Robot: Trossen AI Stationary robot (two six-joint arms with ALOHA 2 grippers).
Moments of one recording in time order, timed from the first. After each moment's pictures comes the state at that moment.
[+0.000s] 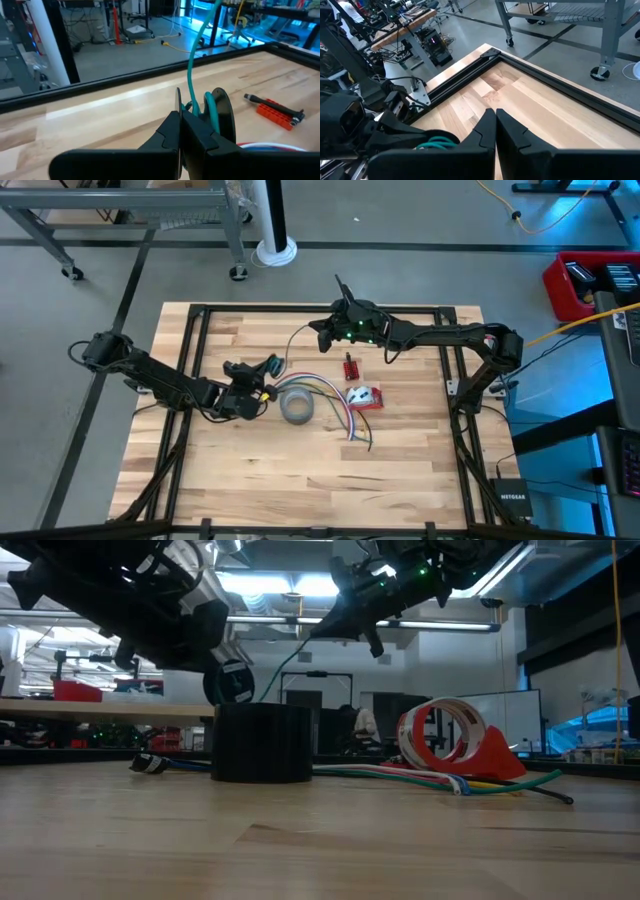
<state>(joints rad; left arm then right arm) -0.28 1.32 0.50 0.06 -1.25 -0.81 -0.33 1.65 1.14 0.23 0.01 0.44</state>
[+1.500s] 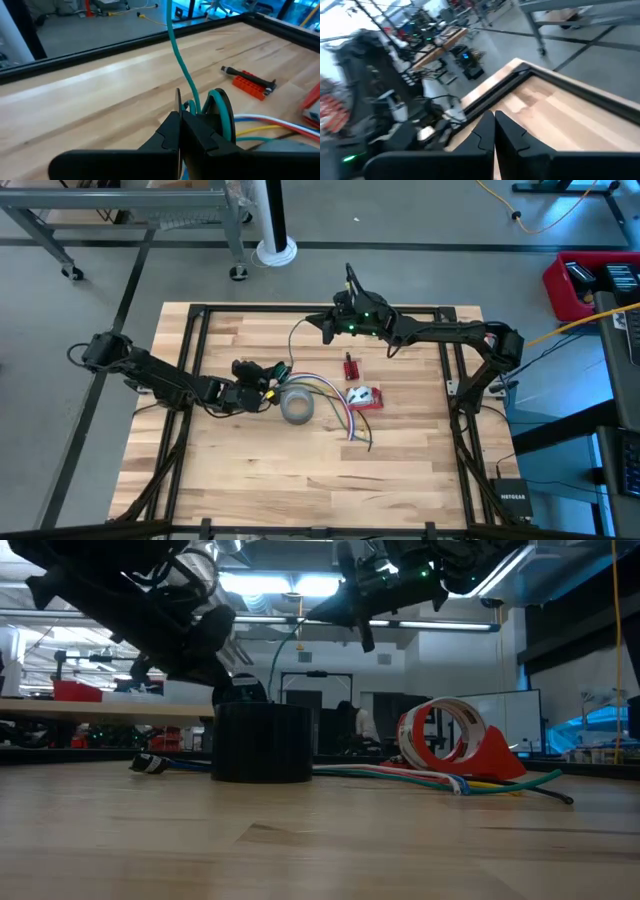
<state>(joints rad) -0.22 1.32 0.50 0.10 -1.00 -0.76 -0.37 1.65 1.14 0.36 -0.16 0.55</state>
